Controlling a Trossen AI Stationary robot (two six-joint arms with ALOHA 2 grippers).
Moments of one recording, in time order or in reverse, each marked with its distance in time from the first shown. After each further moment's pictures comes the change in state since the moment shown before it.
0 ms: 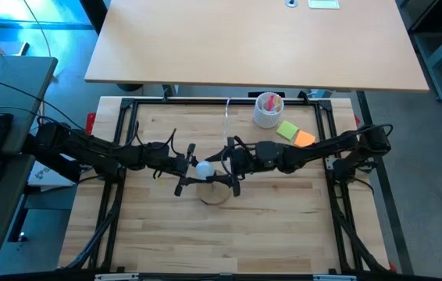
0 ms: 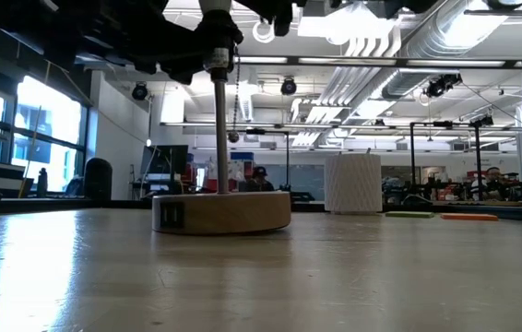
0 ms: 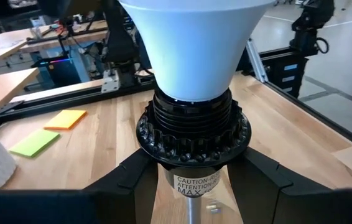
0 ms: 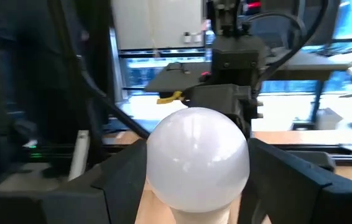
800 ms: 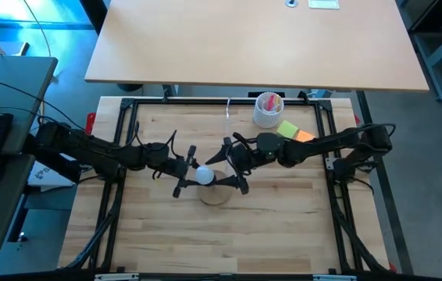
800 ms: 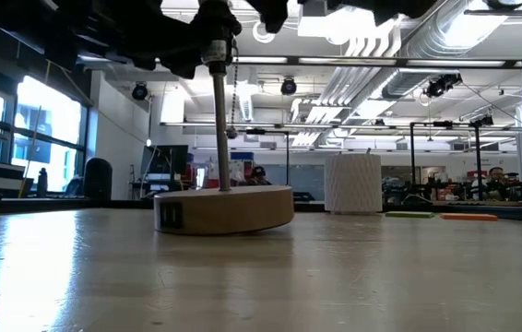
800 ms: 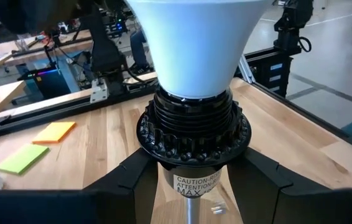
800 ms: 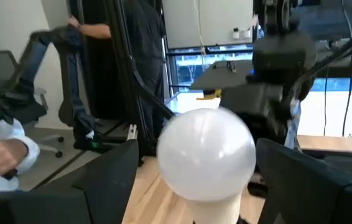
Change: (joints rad) left arm -0.014 0.004 0.001 -0.004 0.061 0.038; right arm -0.061 -0.023 -0.001 -0.002 -0.303 0.049
